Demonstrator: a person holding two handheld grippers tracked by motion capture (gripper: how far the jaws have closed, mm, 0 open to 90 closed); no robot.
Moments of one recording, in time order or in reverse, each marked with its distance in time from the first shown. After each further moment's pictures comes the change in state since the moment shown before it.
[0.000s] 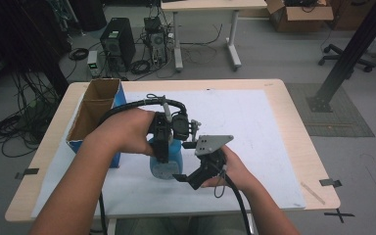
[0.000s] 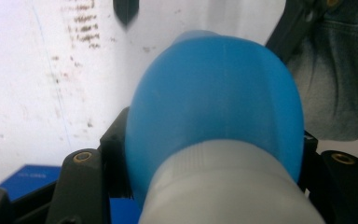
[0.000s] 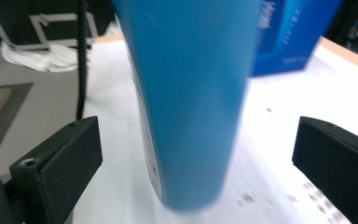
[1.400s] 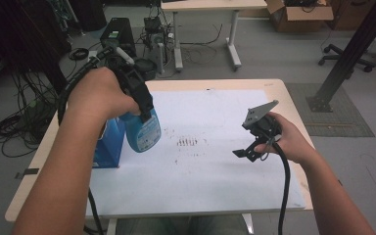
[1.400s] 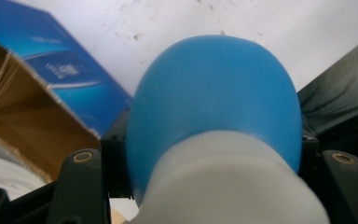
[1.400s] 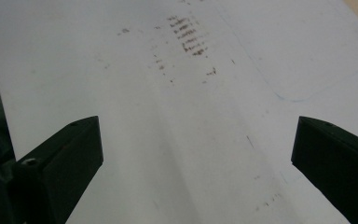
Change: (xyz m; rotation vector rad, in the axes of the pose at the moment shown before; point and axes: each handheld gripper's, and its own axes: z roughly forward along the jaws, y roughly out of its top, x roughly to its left) left arm 0.057 -0.073 -0.085 -0.051 -0.043 -0.851; right arm -0.078 0.007 -0.124 0.486 -0.185 0.054
